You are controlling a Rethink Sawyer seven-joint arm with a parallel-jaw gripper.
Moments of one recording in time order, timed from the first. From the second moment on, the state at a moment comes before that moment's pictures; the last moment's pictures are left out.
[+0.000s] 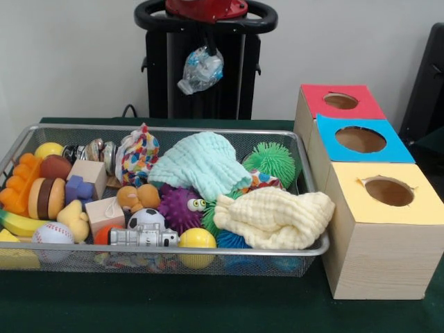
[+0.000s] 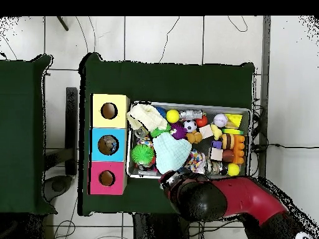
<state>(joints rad) -1.07 -1.02 0.93 2.29 -0.31 0.70 -0.40</state>
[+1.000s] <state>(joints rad) -1.00 -0.99 0.98 2.33 -0.14 0.70 -0.40</state>
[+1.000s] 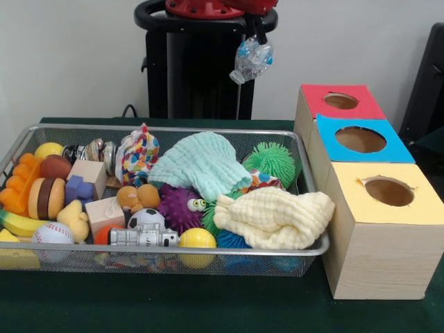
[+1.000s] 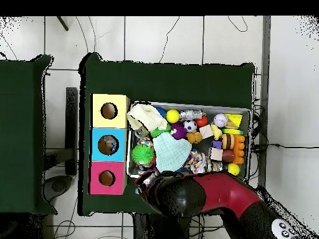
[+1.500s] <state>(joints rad) -0.95 -1.02 1.03 2.36 0.00 0.61 -0.39</state>
